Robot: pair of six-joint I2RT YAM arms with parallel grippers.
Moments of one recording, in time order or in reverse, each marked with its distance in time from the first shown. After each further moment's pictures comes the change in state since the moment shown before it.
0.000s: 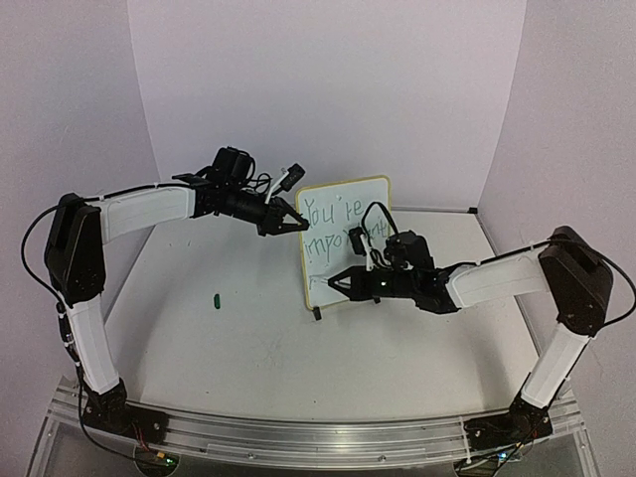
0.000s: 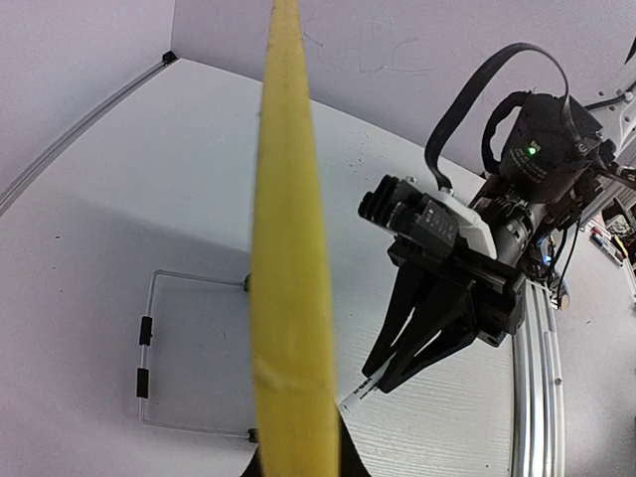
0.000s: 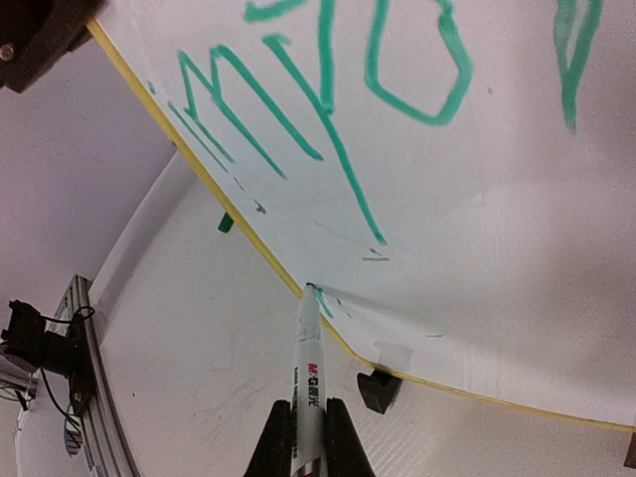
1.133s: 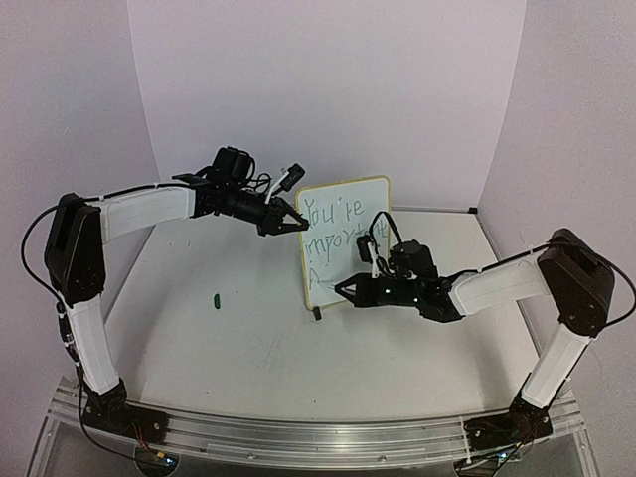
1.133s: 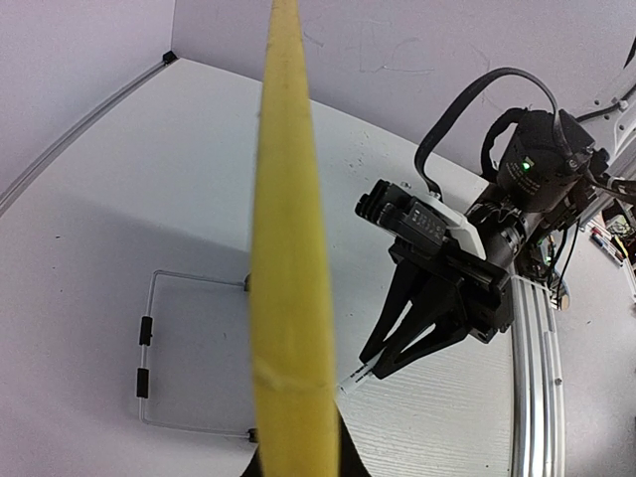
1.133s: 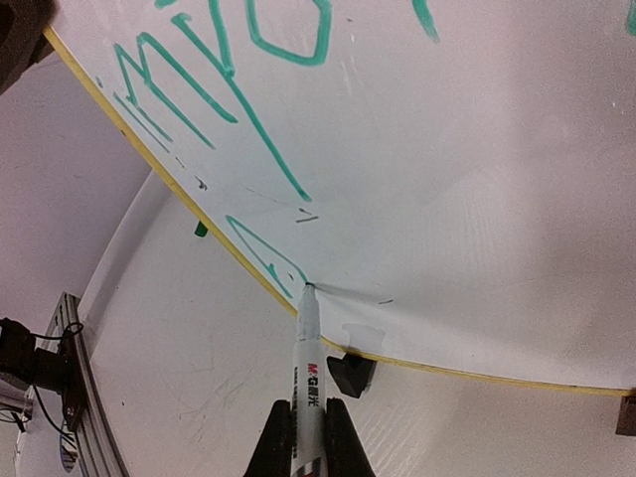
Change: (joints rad) left arm 0.000 0.000 0.000 0.000 0.000 0.000; right arm 0.000 -0.015 -0.076 0.052 0.062 0.051
